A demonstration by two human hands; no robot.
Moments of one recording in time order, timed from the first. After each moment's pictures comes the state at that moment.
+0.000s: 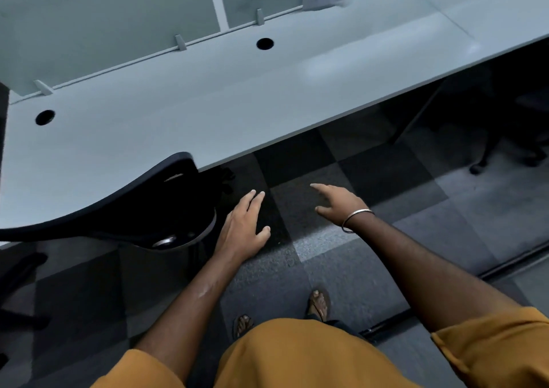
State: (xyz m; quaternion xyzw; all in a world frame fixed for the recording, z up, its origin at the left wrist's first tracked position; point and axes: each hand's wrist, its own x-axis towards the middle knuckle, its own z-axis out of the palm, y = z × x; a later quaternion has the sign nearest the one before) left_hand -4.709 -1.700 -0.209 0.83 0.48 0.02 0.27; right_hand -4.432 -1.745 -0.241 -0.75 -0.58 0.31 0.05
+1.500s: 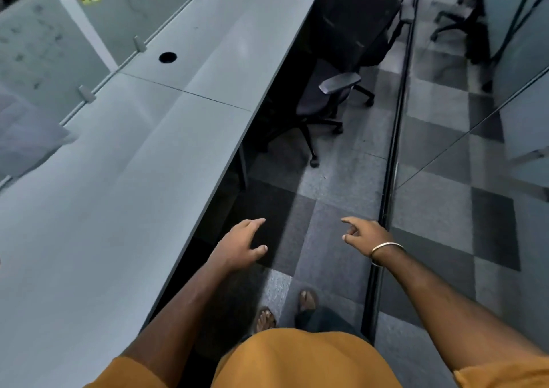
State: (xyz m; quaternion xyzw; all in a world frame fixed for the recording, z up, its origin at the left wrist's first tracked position) left_hand -4.124 -1.538 -0.234 0.93 0.05 -0.18 0.31; right_hand -3.986 -1.881 -0.274 -0.93 -0.09 0.29 0.20
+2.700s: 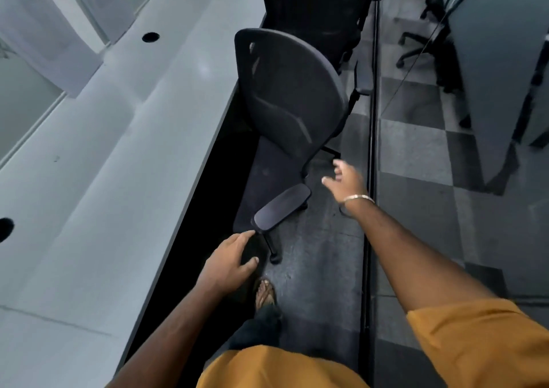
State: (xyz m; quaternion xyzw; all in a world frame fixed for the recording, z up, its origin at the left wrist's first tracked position) left_hand -3.444 -1.591 -0.238 0.94 0.03 -0.18 0.30; right_hand -3.227 -1.866 -0.241 -0.90 0.07 0.13 0.40
